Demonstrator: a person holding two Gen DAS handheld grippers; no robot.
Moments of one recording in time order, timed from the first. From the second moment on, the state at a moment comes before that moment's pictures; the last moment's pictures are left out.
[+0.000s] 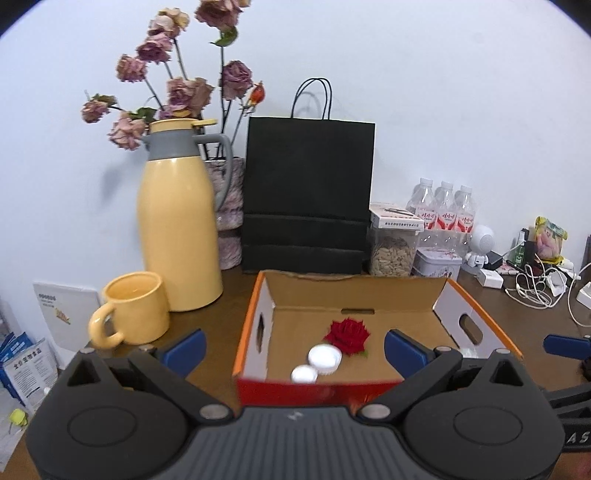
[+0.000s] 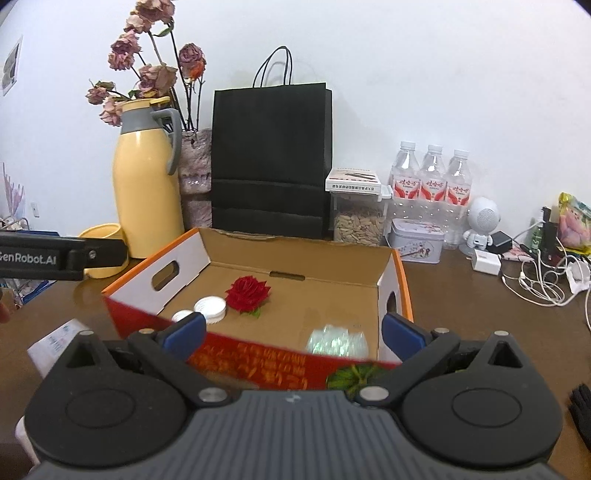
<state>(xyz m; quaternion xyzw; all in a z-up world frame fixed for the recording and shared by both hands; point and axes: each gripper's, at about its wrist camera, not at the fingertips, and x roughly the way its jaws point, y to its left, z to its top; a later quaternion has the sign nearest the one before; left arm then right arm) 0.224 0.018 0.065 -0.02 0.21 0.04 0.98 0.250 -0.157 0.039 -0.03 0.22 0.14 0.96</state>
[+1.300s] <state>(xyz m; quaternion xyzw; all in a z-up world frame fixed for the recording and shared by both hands) 0.056 0.049 -0.021 -0.02 0.32 0.02 0.95 0.093 -0.170 -0.023 -0.04 0.30 0.14 0.94</state>
